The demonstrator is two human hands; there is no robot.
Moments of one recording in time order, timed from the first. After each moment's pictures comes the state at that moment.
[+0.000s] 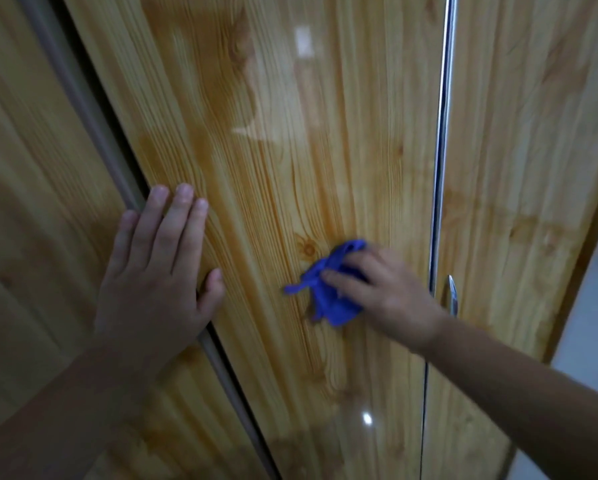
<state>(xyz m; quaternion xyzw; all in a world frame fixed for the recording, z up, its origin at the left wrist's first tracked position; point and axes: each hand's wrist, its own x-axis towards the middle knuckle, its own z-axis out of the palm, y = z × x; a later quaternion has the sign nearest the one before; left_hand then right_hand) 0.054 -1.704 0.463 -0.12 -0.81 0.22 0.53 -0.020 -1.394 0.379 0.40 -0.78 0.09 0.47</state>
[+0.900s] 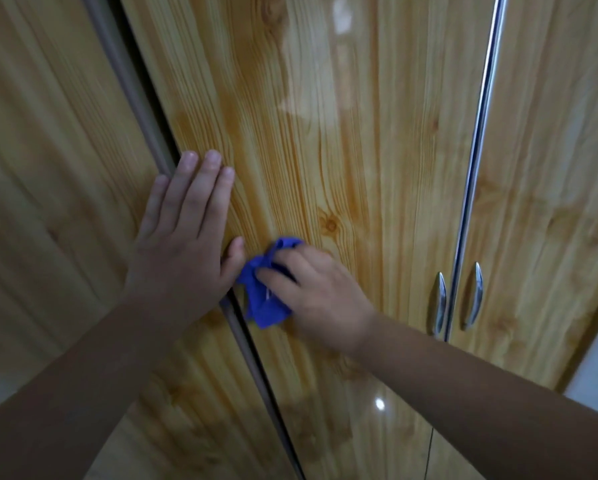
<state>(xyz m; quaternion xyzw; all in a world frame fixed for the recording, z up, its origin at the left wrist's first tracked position) 0.062 -1.700 0.466 -0.10 -0.82 0.22 0.52 0.015 -1.501 0.386 0.45 -0.74 0.16 0.48</state>
